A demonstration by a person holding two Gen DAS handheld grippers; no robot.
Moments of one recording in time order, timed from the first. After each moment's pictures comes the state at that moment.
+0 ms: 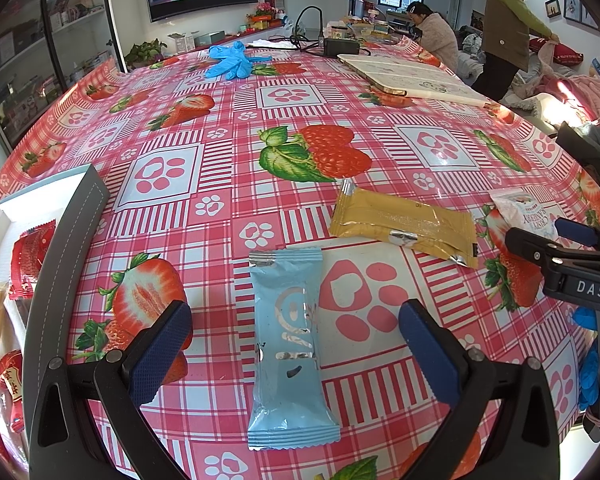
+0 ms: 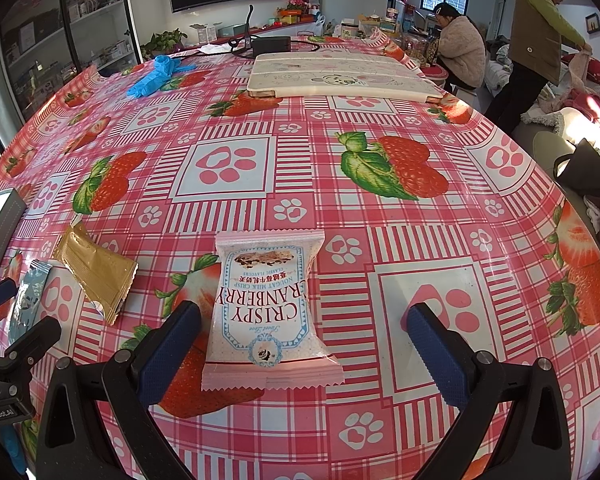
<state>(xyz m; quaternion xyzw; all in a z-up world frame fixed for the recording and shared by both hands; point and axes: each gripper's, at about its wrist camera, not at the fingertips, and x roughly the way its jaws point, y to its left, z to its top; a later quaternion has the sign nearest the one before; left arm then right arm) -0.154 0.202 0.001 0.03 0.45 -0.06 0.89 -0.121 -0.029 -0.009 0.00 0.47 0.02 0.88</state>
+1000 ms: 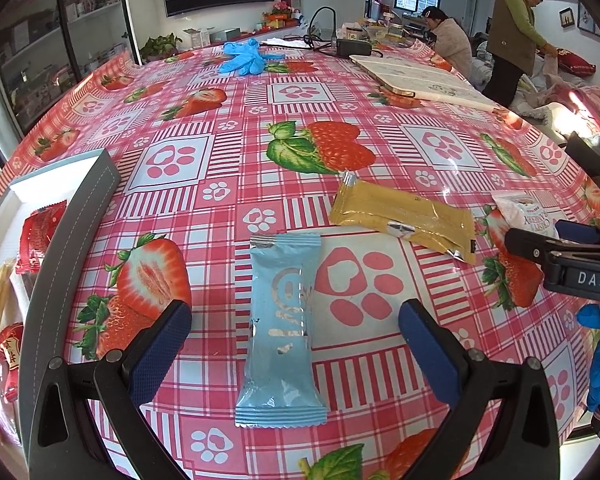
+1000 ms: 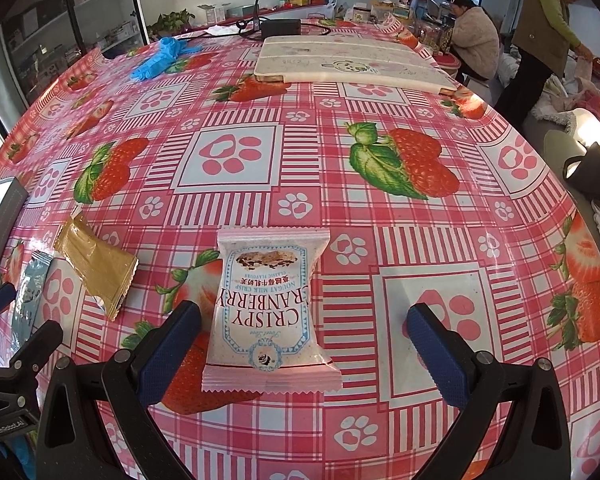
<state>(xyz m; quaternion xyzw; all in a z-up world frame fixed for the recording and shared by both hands) -0.164 0.201 0.002 0.02 0.45 -0.03 0.89 -0.111 -0.029 -0.007 -0.01 0.50 0.03 0.87</state>
